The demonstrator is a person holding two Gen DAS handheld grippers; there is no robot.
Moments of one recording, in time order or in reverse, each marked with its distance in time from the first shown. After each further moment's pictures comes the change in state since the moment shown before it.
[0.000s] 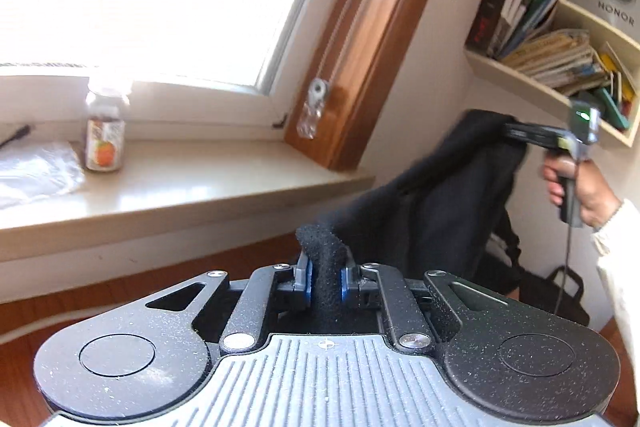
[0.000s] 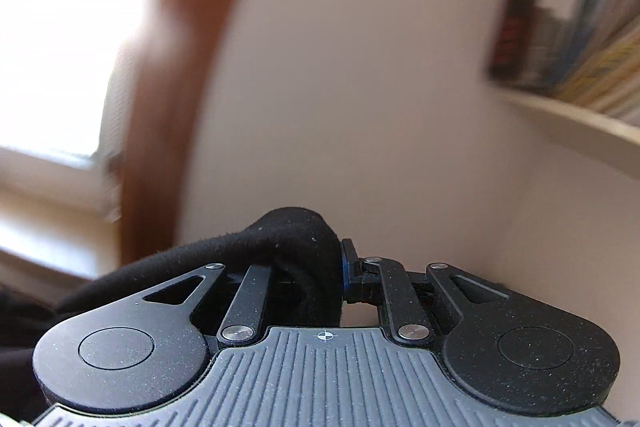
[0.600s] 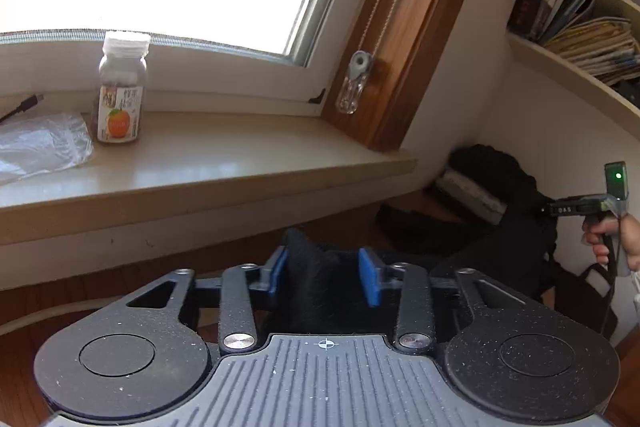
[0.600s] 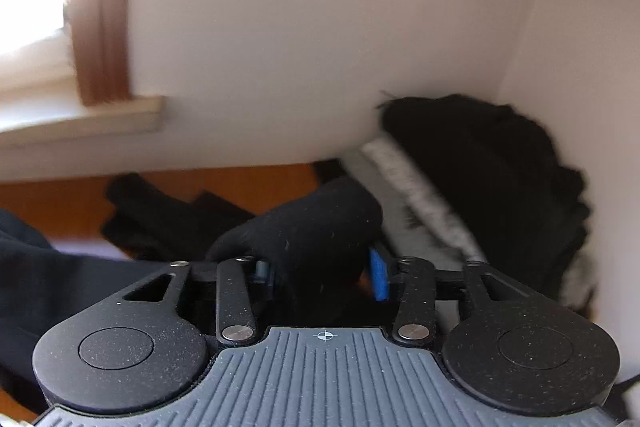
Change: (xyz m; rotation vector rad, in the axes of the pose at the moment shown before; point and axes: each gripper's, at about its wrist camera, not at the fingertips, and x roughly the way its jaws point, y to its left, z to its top) left arm 0.046 0.019 -0.011 -0.023 0.063 0.074; right arm 0.055 -0.044 -0.129 0.122 0.425 0.177
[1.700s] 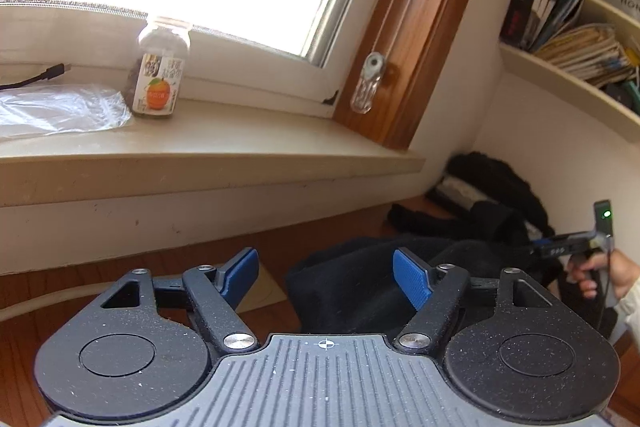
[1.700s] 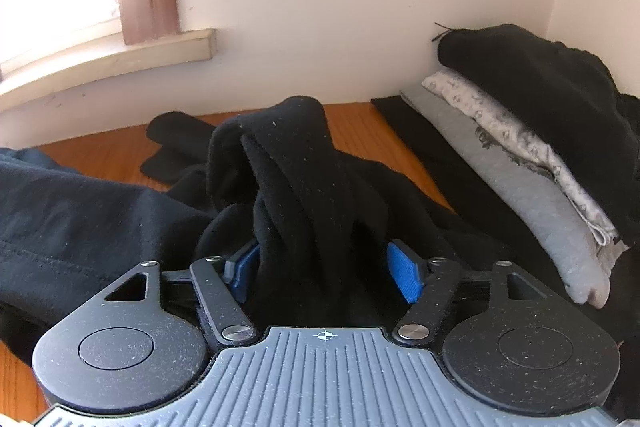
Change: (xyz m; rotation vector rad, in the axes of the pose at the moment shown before) left arm -0.008 0.042 -0.035 0.027 -0.049 -0.031; right arm 0.029 0.045 -0.066 0.025 0.029 0.098
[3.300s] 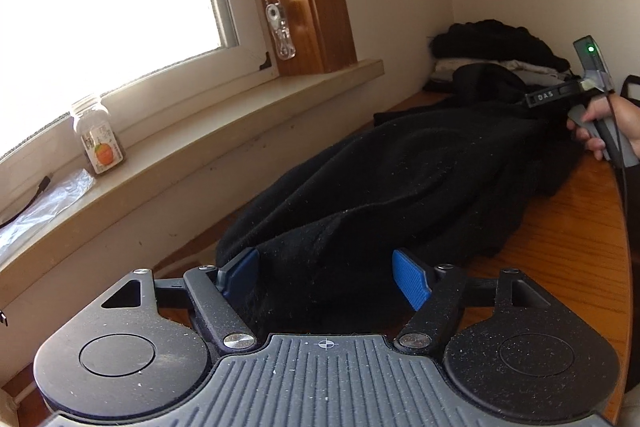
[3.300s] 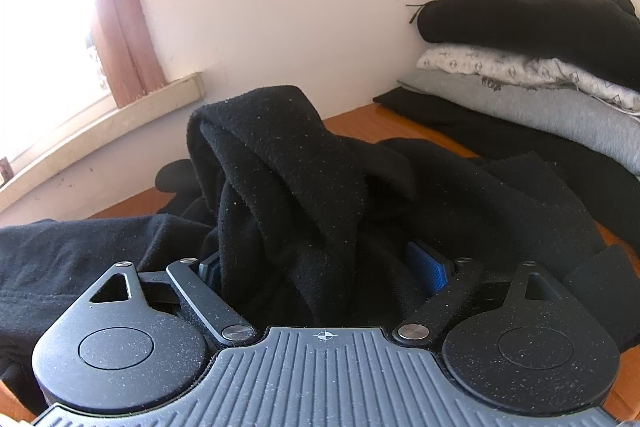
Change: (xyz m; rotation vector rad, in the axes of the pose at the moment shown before) left arm -0.012 -0.119 -0.058 0.501 0.141 0.223; right arm 0.025 -0.009 -0.041 0.275 -0.169 0.120
